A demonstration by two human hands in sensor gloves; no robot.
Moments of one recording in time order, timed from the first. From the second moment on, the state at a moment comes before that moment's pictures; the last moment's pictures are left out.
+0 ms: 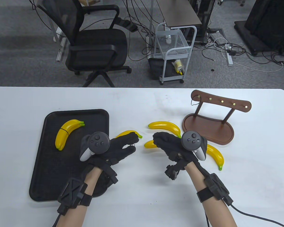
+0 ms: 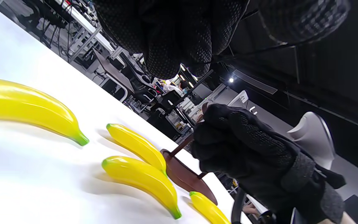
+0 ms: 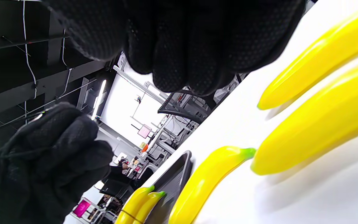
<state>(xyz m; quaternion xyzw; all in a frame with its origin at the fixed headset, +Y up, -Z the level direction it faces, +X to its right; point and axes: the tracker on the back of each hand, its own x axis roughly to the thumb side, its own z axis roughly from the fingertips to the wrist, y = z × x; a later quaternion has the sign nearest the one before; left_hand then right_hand) -0.157 -0.705 -0.319 -0.07 -0.26 0.39 0.88 0.147 -0.721 -0.349 0.19 0.02 0.87 0.44</state>
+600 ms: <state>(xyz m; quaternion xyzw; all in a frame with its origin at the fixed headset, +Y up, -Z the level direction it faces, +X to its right) -0.169 -0.723 -0.326 -0.07 -0.22 0.34 0.91 0.240 -0.718 -0.357 0.11 -0.07 0.96 0.25</state>
